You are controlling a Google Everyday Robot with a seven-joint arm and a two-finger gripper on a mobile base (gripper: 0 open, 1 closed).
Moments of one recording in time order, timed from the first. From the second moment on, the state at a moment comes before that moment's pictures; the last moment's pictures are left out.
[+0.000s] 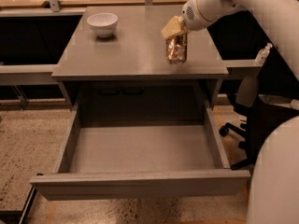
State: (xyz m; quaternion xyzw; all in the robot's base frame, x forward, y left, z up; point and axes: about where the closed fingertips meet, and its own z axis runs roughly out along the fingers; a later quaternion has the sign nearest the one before) arm 0.753 -0.093 0.935 -0.25 0.88 0.17 0.36
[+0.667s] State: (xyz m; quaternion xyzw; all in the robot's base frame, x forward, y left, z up) arm 0.791 -0.081 0.915 -0.24 0.88 0.18 0.36
